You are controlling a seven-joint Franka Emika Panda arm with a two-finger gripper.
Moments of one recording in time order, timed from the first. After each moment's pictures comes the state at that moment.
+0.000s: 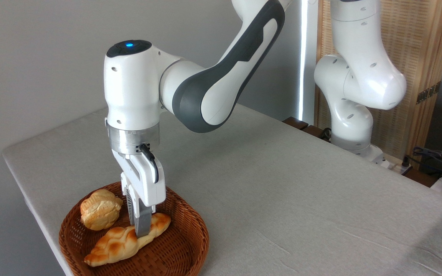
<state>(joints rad) -0.05 0.20 -0.03 -1.90 -0.03 2.32 0.86</state>
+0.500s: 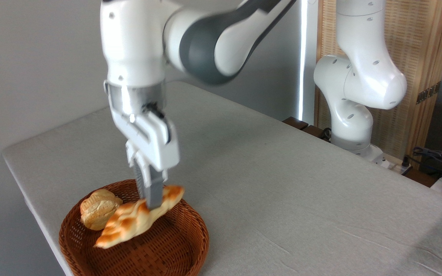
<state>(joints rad) -0.02 0.08 0.01 -1.80 -0.03 2.04 0.86</state>
